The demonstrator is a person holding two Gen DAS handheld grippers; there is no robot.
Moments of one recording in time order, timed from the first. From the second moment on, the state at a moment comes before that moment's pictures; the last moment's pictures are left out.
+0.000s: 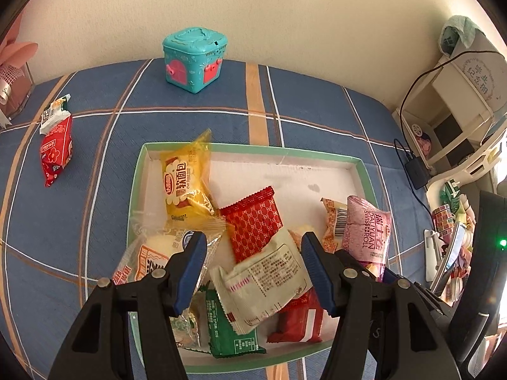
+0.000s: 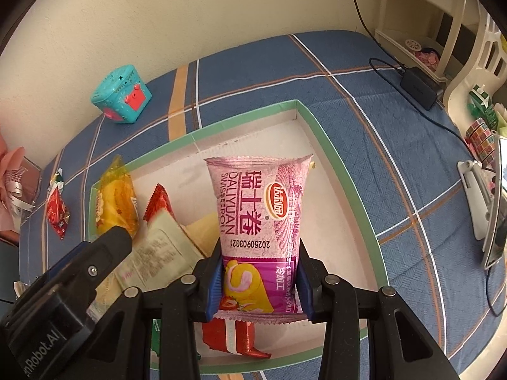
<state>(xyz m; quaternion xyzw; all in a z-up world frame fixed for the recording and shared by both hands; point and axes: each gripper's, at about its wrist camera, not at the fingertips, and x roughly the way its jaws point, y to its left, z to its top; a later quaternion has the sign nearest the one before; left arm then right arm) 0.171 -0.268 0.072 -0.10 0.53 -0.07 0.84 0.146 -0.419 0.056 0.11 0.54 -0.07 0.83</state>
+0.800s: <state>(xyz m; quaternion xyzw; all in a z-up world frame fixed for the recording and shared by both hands) 0.144 -0.233 0.097 -0.07 0.52 0.00 0.85 0.141 -0.421 0.056 0.12 0.54 -0.07 0.83</state>
